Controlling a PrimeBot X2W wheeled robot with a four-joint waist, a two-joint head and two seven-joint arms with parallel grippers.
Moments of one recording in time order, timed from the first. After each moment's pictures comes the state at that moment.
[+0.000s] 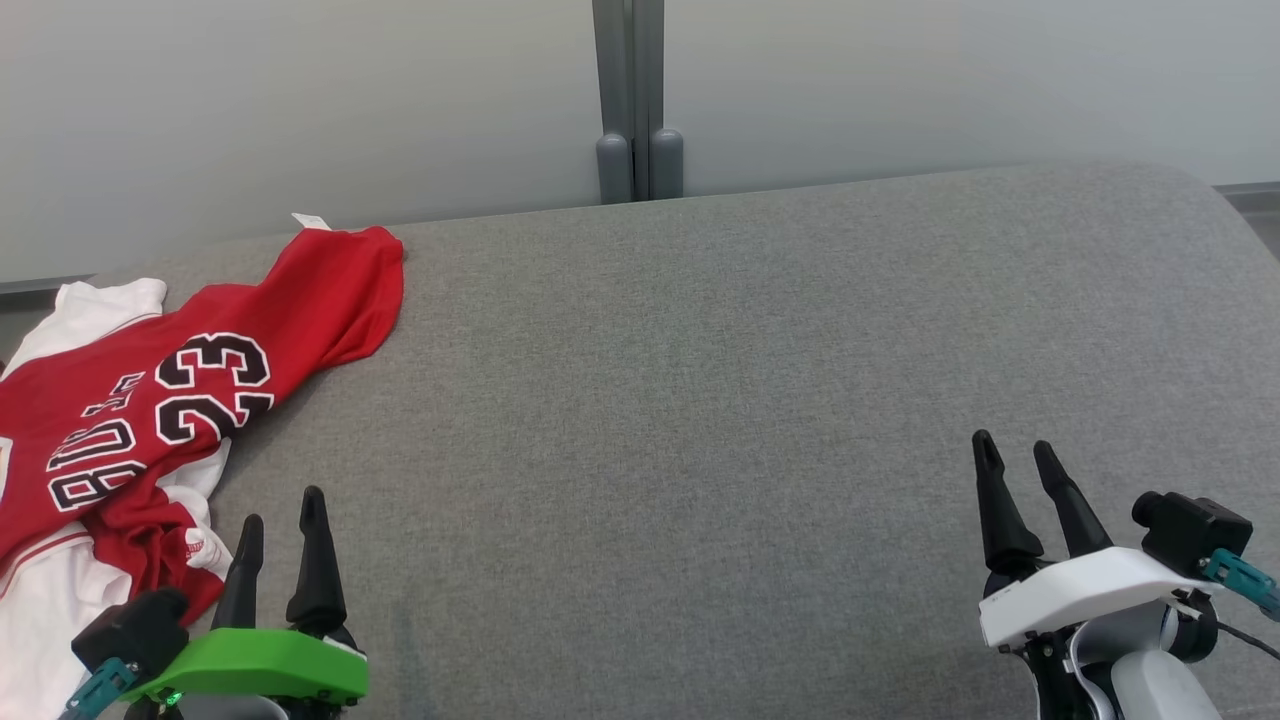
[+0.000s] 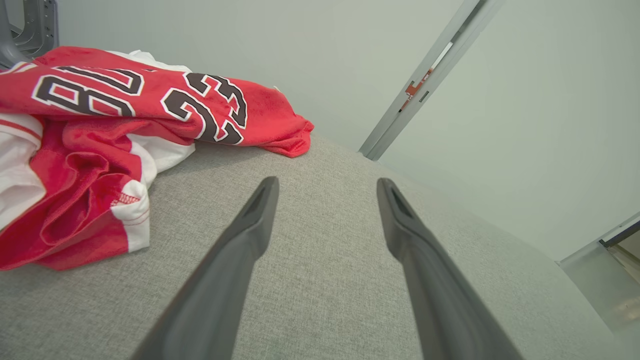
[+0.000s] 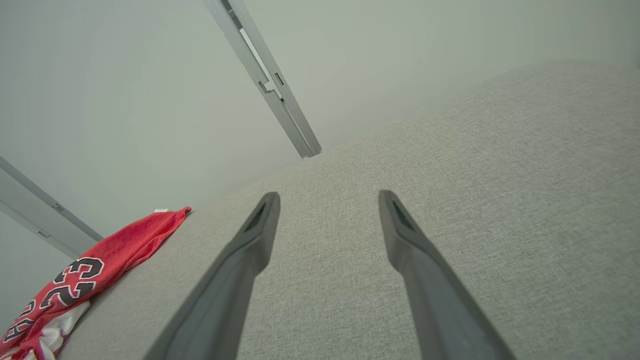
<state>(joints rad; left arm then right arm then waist) -0.02 0.05 0.04 0.23 -0.62 -0.10 -0.13 -0.05 -0.07 0.00 0.20 0.52 0.13 -0.13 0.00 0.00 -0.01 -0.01</state>
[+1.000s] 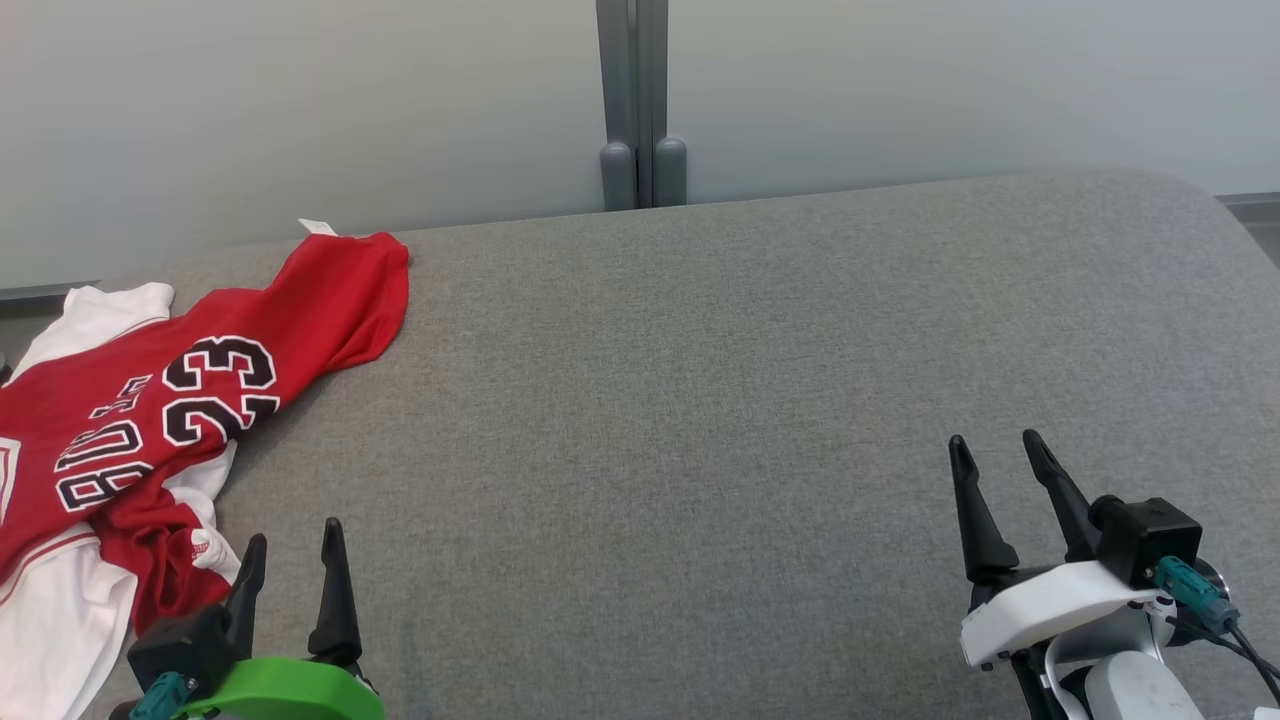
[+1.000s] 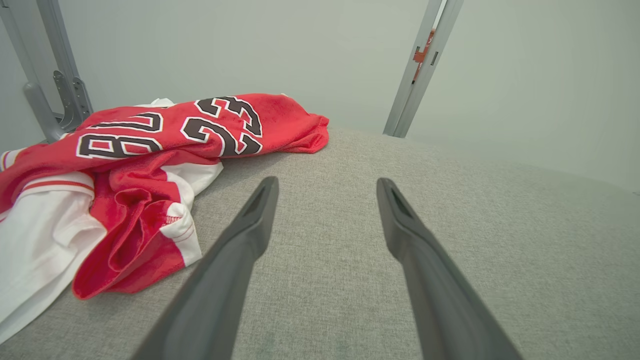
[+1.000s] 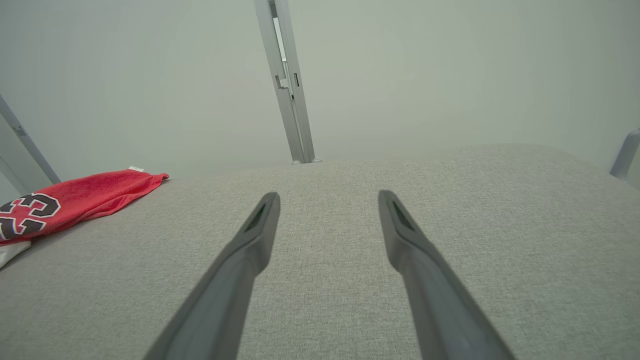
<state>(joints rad) 0.00 0.05 0.05 0.28 -0.31 -0.11 -0.20 -0.05 -0.07 0.03 0.20 0.21 0.13 -0.20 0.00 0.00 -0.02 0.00</state>
